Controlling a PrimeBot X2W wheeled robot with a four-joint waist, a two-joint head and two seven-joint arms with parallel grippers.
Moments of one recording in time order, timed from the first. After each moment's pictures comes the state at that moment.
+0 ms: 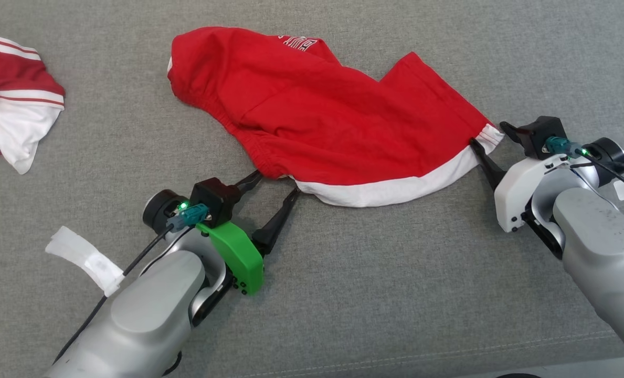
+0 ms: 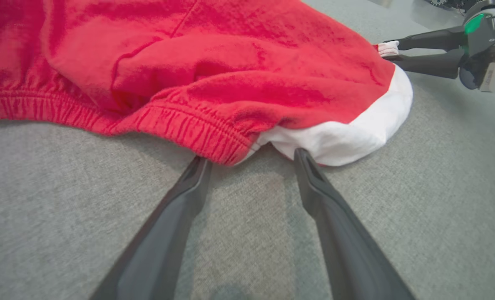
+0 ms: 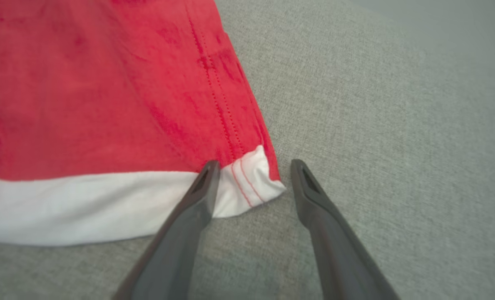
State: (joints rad) left arm -0.73 0.29 -0.99 0.62 -0.73 -0.13 -0.26; right arm -0.83 -0.39 0.73 0.95 0.48 0.13 -0.20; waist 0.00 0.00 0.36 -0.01
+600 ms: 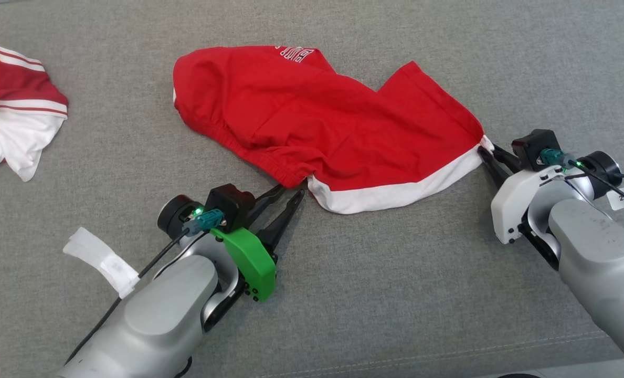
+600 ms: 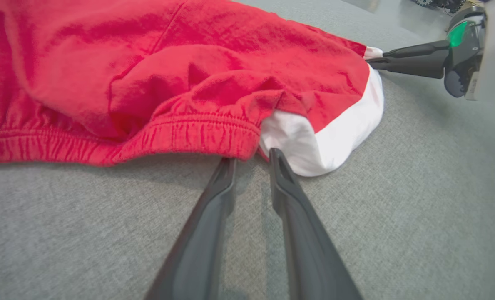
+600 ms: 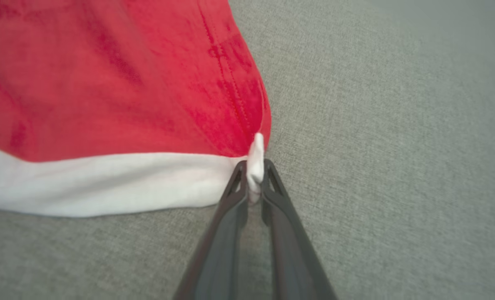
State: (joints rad) left arm -0.73 0.27 -1.04 0.62 -0.75 -0.13 -0.26; right arm -0.84 -0.38 0.79 1.00 0.53 0.13 -0.22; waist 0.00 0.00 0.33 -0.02
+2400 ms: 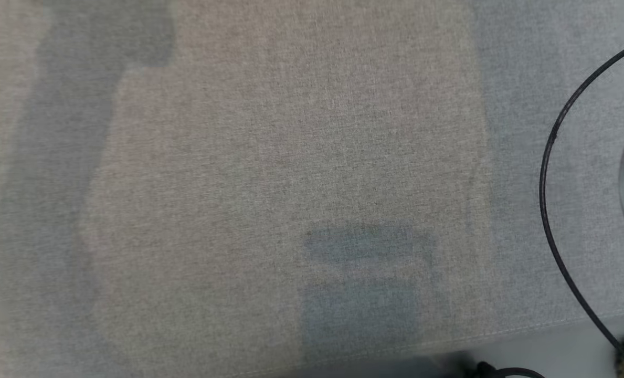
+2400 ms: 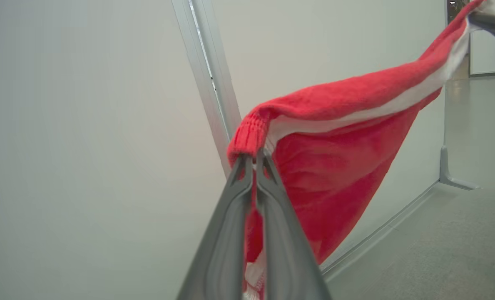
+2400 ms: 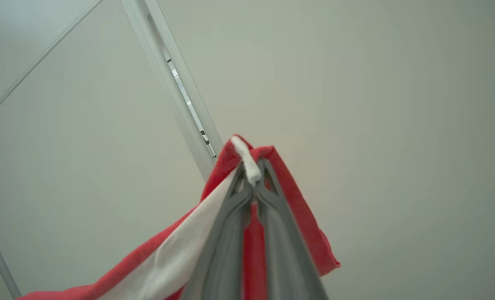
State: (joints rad) left arm -1.70 0.52 -0.93 0.62 -0.83 -0.11 -0.25; right arm -1.67 -0.07 0.02 0.78 0.59 0.13 -0.26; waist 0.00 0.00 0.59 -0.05
